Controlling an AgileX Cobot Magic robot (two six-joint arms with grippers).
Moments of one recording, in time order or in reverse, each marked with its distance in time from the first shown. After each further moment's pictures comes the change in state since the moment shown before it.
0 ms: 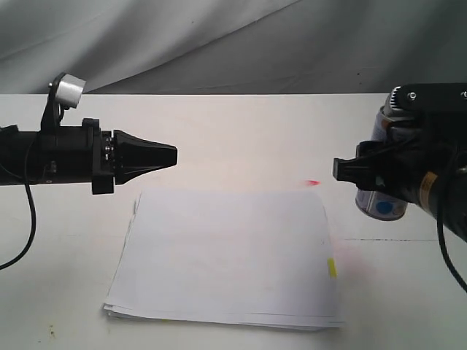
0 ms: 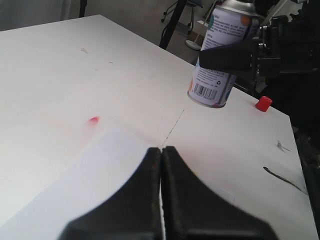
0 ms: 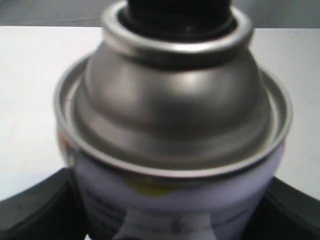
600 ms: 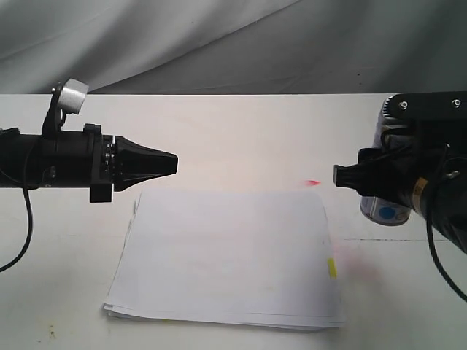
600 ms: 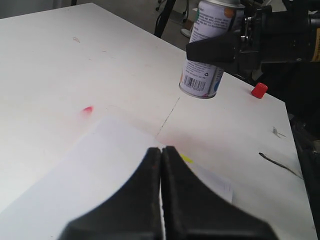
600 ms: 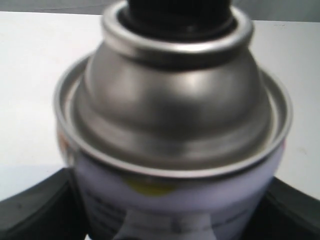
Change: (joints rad) left arm 0.000 0.000 0.000 0.047 0.000 0.000; right arm 0.000 0.053 0.000 -0.002 0.037 0.004
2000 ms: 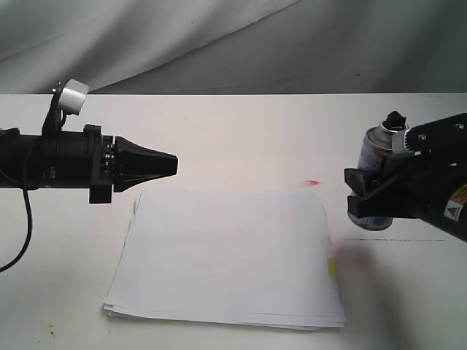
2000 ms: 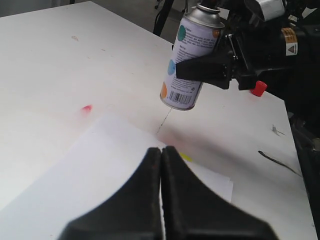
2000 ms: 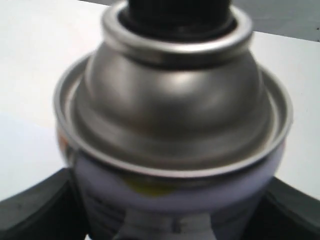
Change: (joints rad) left arm 0.000 0.000 0.000 0.007 0.000 0.000; right arm -0.410 0.105 0.154 1.474 -1.138 -1.941
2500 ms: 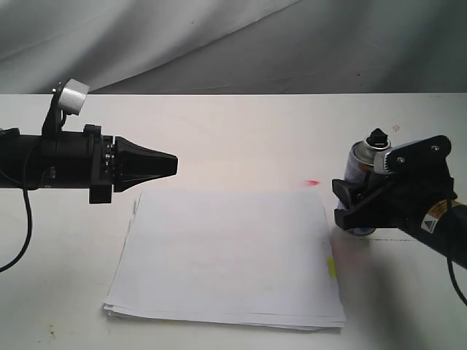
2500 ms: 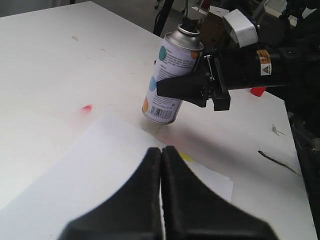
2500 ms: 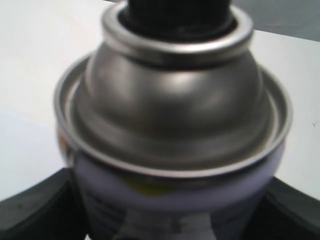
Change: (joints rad) left arm 0.000 0.000 0.000 0.000 0.002 0.000; right arm 0.000 0.227 0.007 0.038 -0.265 -0.082
